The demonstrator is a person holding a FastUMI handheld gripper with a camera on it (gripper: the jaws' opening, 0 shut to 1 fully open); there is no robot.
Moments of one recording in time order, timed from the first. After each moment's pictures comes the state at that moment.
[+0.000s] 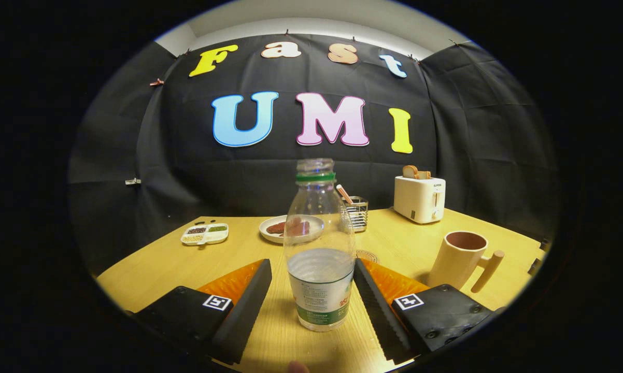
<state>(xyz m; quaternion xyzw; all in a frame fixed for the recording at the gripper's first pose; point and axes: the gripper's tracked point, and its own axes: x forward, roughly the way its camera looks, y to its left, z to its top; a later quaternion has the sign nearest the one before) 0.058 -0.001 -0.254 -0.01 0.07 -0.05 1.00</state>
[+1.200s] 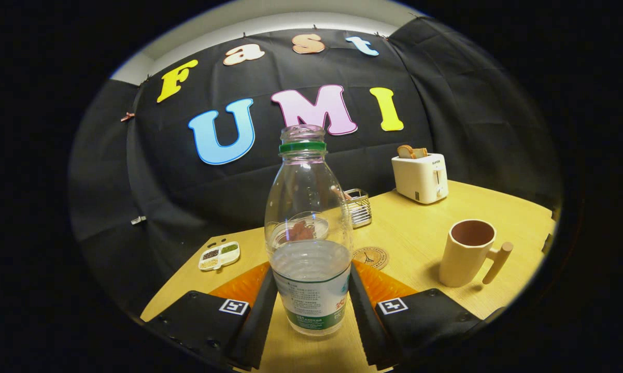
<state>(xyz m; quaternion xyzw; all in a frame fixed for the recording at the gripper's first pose) 0.064 -0.006 -0.216 0.12 0.11 -0.04 0.99</state>
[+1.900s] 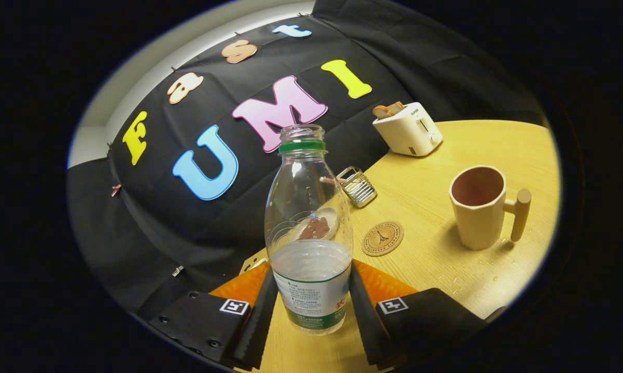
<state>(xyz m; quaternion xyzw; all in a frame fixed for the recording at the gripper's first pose) 0.066 -0.027 -0.212 0.33 0.13 -0.04 0.93</state>
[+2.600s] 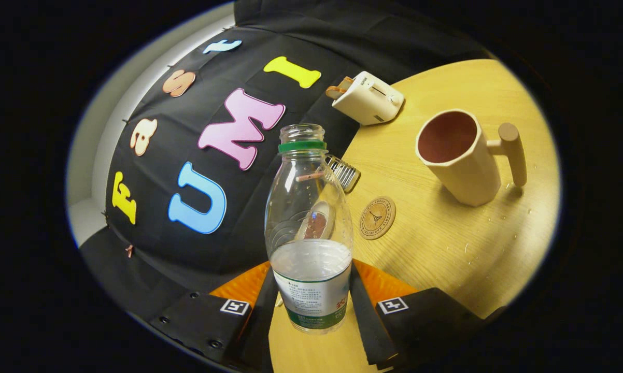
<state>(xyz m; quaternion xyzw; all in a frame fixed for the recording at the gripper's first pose) 0.070 -0.045 -0.223 0.50 0.14 -0.05 0.86</state>
